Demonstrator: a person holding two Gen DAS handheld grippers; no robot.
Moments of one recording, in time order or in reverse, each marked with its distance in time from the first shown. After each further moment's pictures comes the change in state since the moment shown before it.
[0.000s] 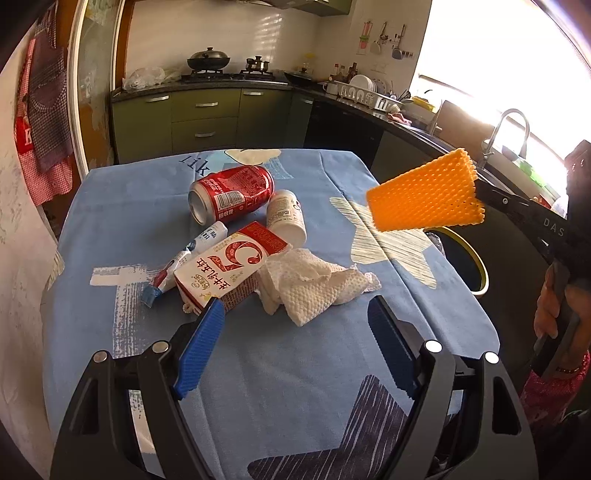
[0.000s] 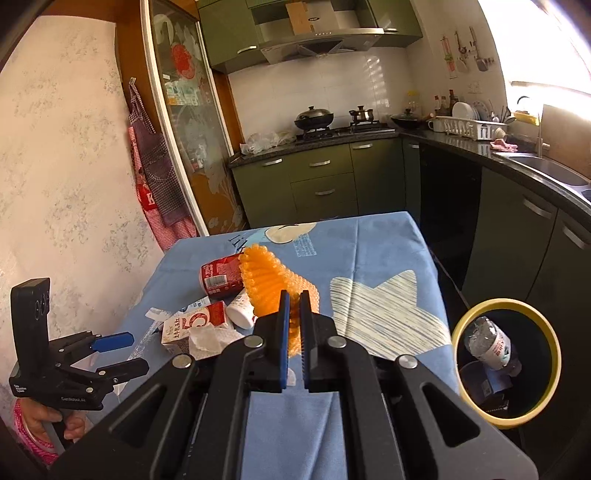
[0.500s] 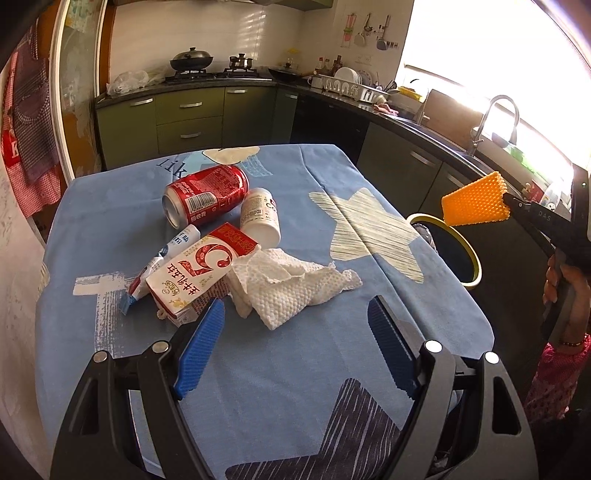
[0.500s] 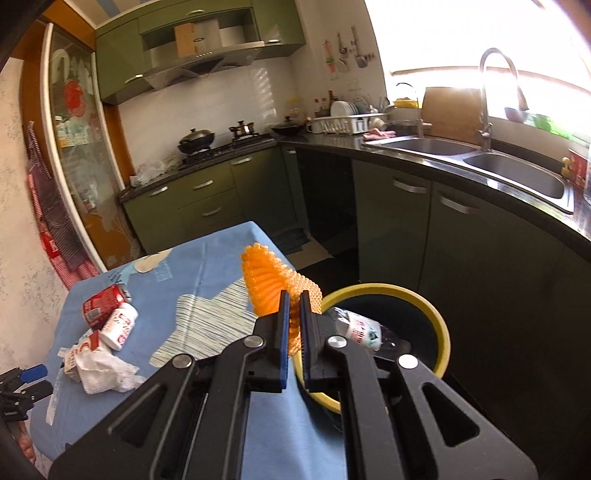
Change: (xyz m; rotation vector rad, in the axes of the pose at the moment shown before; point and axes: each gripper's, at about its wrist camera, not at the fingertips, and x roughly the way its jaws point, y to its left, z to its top) left arm 0.009 -0.023 0.005 0.052 0.022 -0.026; right arm -0.047 -0.133 -0.015 0.199 -0.046 -0.392
